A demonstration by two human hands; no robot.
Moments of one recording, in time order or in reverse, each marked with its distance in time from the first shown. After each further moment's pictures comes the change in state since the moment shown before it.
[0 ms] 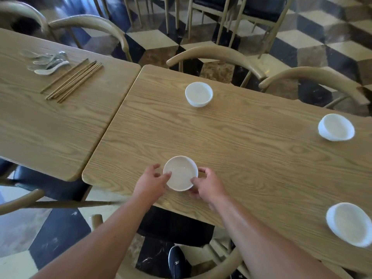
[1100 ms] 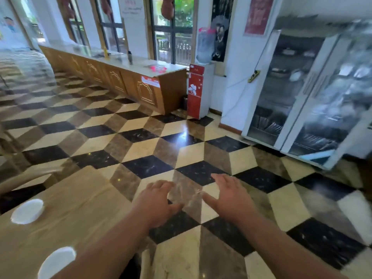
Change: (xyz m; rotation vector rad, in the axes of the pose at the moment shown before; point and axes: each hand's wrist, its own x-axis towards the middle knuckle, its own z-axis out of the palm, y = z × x) left_hand -0.610 0.152 0.603 1.218 -0.625 1.544; right_hand -0.515 0.396 -0.666 -0.411 1.156 0.012
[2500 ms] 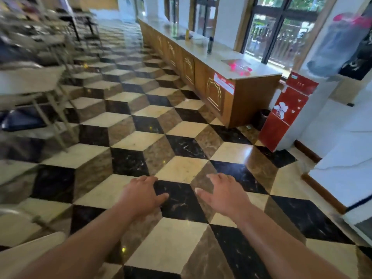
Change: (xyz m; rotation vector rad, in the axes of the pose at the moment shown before) left_hand 0.629 -0.261 -0.132 -0.063 0.073 -0.665; right_hand 0.832 -0.112 0.131 -0.163 -0.326 -0.422
